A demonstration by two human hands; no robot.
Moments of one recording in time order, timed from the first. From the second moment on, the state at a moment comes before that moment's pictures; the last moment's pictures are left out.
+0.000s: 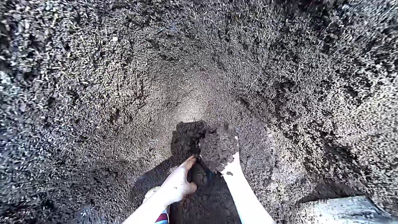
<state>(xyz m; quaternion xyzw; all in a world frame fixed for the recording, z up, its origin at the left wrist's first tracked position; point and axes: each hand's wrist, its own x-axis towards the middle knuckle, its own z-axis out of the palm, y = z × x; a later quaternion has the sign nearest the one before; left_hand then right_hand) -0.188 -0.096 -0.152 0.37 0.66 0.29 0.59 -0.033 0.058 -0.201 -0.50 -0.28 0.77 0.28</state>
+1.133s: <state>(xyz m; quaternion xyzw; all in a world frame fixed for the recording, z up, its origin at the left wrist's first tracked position) -0.181 -0.101 -0.136 0.44 0.73 0.15 0.50 -0.056 0.122 -0.119 -0.37 -0.87 0.32 -0.07</state>
